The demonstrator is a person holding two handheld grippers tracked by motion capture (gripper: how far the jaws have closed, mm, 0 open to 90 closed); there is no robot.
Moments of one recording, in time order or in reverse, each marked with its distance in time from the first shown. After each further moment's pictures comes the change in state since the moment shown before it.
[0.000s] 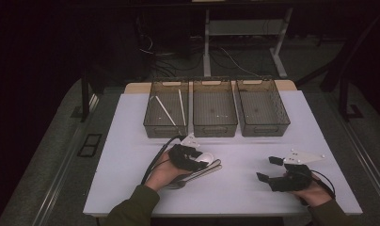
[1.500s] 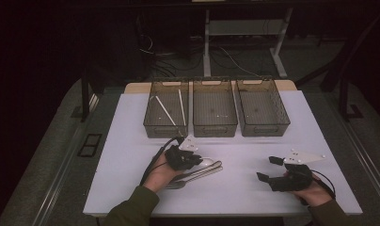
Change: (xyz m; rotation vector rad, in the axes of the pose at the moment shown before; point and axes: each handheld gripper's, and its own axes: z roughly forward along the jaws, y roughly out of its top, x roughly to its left) left arm -0.007 -0.001 -0.013 0.027 0.061 0.078; right arm 0.000 0.000 -0.001 -0.004 -0.001 0.001
